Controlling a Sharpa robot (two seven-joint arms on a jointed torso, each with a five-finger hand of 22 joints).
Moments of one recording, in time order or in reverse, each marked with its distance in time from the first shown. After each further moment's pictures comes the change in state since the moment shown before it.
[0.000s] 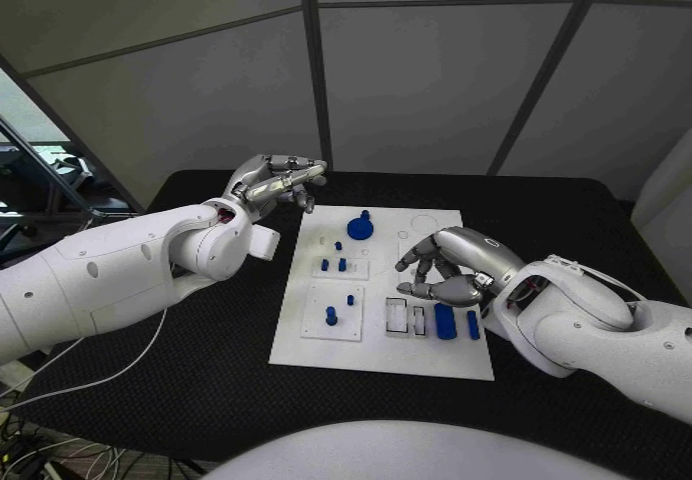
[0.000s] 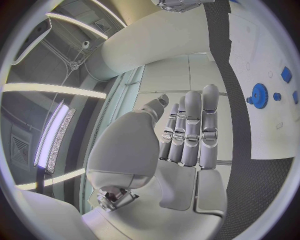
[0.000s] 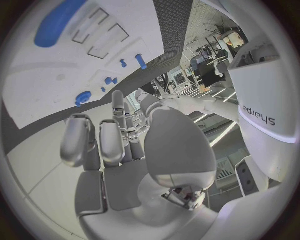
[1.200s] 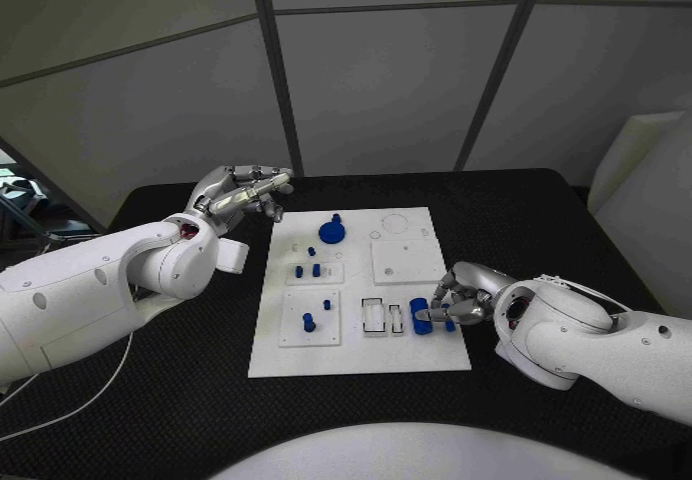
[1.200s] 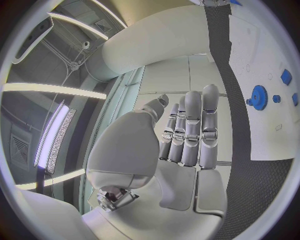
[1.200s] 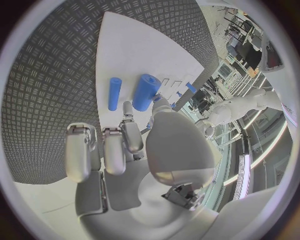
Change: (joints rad) left arm 0.000 -0.009 -0.005 0.009 0.000 0.001 -0.002; left_hand 0.000 0.000 0.000 0.000 0.000 0.000 0.000 0.000 0.000 0.000 0.000 0.000 0.000 0.000 0.000 0.000 0.000 0.000 0.000 0.000 0.000 -0.001; right arm -0.086 -0.071 -0.007 0.006 0.097 0.100 -0.490; right_hand -0.037 0.052 -0.384 0.218 0.070 -0.091 -0.029 0.244 0.168 0.056 -0.018 0.957 1.109 -0.002 -0.022 0.171 0.240 -0.038 0.020 -0.020 0.169 0.043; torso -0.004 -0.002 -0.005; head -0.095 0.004
